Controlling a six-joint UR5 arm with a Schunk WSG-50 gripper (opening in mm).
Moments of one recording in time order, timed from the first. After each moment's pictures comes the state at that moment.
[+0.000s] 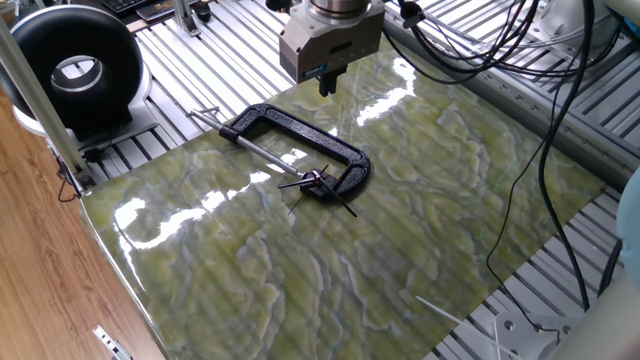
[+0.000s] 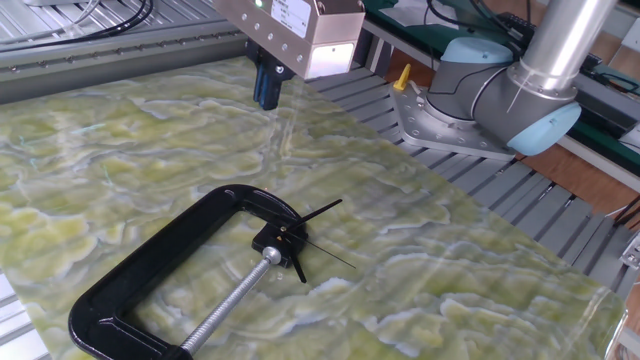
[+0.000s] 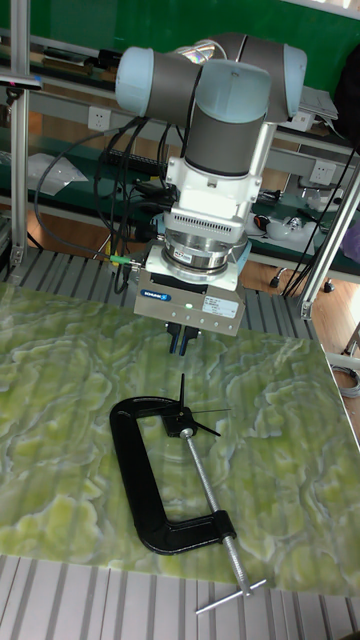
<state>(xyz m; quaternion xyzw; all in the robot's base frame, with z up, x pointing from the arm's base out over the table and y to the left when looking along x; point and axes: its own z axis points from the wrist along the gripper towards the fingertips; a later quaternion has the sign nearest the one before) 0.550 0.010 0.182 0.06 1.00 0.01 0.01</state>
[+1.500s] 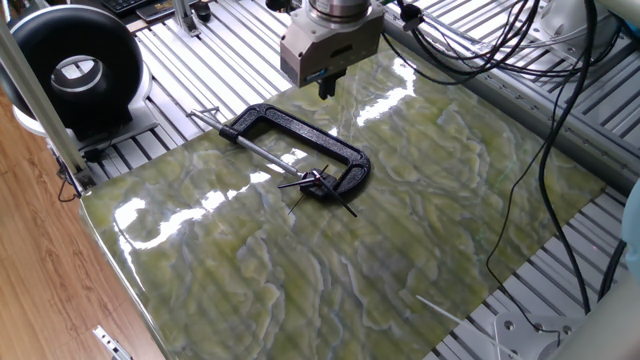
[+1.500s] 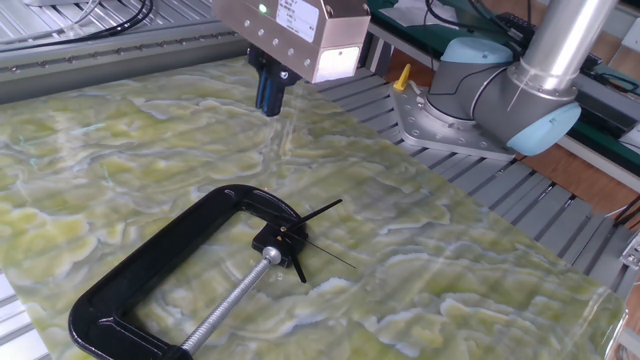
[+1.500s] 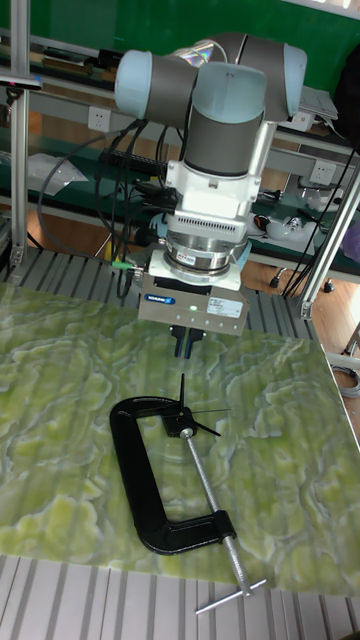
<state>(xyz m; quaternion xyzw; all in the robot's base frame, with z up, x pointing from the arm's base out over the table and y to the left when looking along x) 0.556 0.019 0.180 0.04 1.00 0.03 0.03</state>
